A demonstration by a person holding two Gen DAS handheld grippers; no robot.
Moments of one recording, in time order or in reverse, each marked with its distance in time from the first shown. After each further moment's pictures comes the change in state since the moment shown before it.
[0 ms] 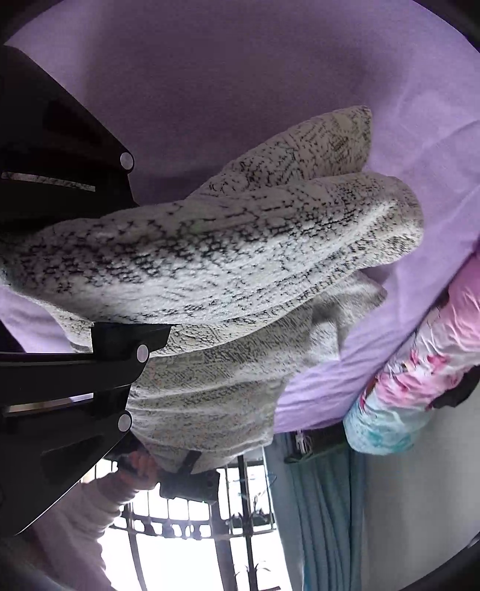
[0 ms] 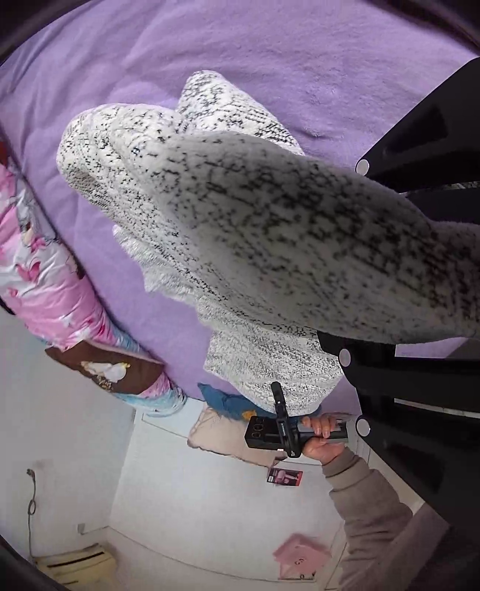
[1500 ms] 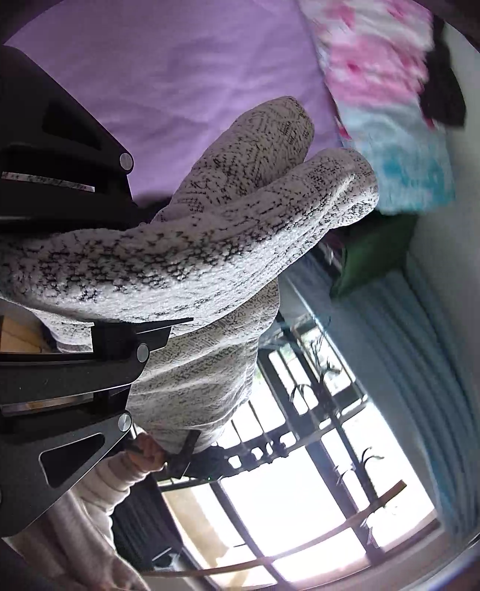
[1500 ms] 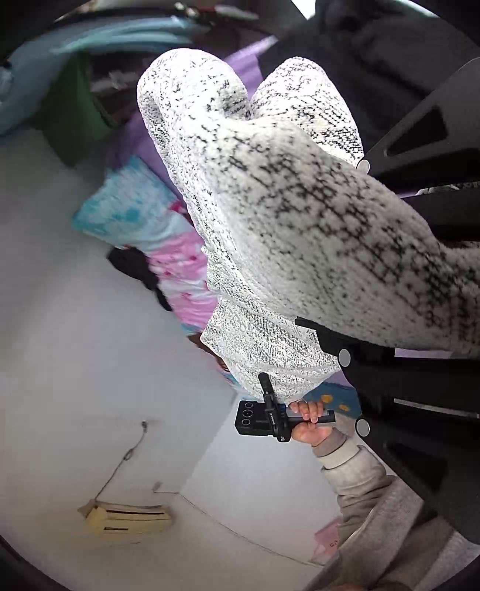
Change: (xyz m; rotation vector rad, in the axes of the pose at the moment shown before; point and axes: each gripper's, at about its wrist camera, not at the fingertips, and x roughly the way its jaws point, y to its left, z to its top) left arm 0.112 -0.538 0.056 0.504 0.098 -0.275; right arm -0.504 0.049 -0.100 -0.035 -0.444 -0.101
